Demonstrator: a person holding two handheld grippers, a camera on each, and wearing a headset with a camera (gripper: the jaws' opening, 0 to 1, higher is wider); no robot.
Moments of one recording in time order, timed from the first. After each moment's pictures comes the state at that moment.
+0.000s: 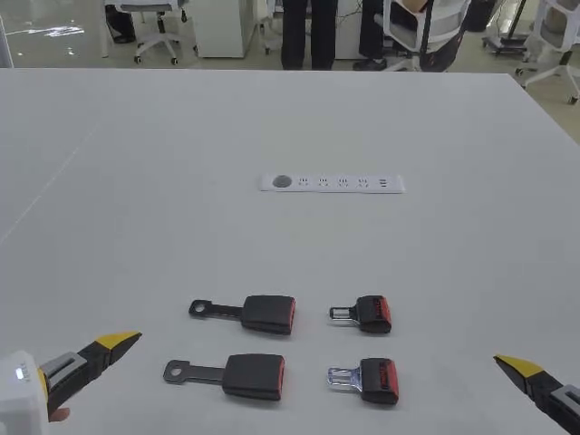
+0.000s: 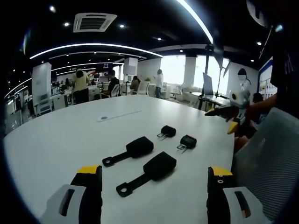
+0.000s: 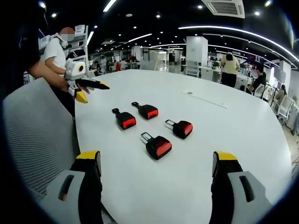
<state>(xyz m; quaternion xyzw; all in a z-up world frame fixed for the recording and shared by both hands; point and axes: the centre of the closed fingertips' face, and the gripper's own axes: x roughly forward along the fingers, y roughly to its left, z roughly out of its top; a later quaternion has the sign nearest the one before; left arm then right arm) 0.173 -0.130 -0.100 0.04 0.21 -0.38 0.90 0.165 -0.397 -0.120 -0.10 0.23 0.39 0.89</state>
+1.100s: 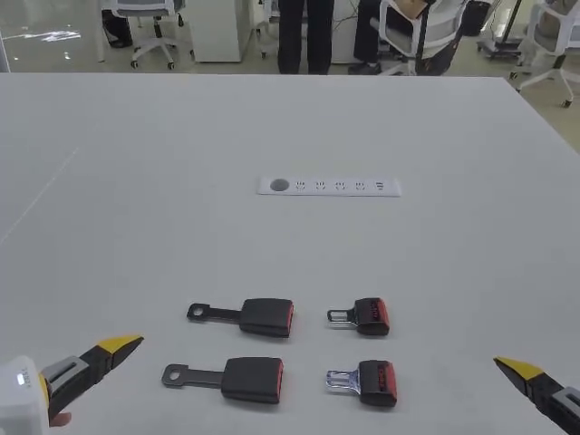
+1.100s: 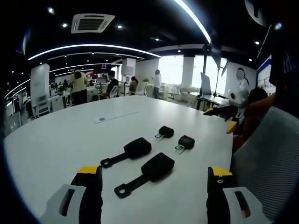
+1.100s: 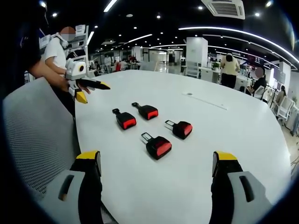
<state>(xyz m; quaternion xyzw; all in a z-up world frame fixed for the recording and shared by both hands) 0.171 -0.133 -0.099 0.04 0.20 -0.39 0.90 0.162 -0.398 -0.116 -0.10 0.22 0.39 0.89</state>
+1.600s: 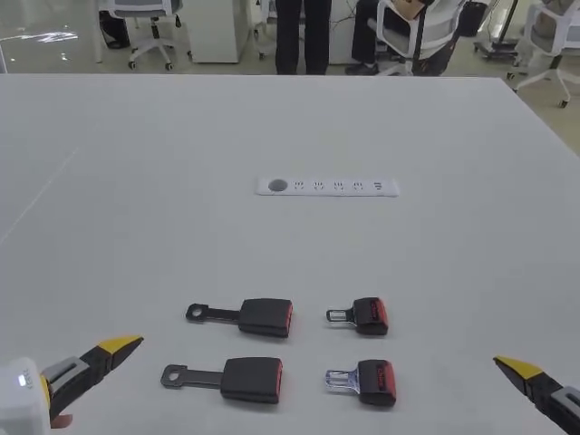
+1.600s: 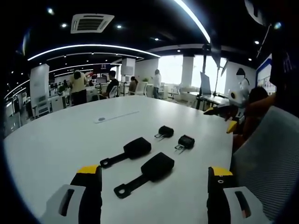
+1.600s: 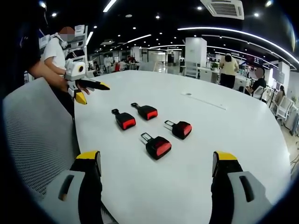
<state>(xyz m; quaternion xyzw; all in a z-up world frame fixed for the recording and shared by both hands) 0.171 -0.134 -0.100 0.04 0.20 -0.39 0.90 0.162 -0.400 -0.117 -0.10 0.22 0.38 0.89</state>
